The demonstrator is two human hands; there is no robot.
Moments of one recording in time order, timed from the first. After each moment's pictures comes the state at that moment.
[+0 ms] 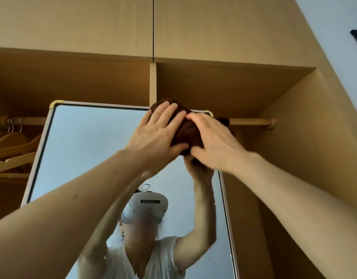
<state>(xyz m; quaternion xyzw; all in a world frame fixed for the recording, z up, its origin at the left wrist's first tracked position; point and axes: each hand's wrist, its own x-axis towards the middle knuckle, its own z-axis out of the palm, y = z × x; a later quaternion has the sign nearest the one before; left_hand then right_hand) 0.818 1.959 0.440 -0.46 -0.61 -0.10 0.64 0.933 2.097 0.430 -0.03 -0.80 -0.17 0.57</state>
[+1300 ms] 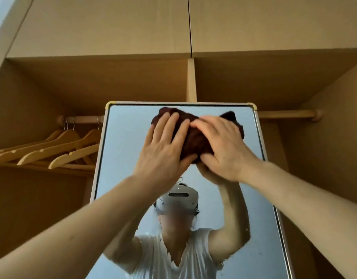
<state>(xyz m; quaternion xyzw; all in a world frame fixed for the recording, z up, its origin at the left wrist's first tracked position) 0.783 1.902 0.387 -0.42 -0.63 -0.16 0.64 0.886 2.045 0.407 0.07 -0.78 -0.18 0.59</state>
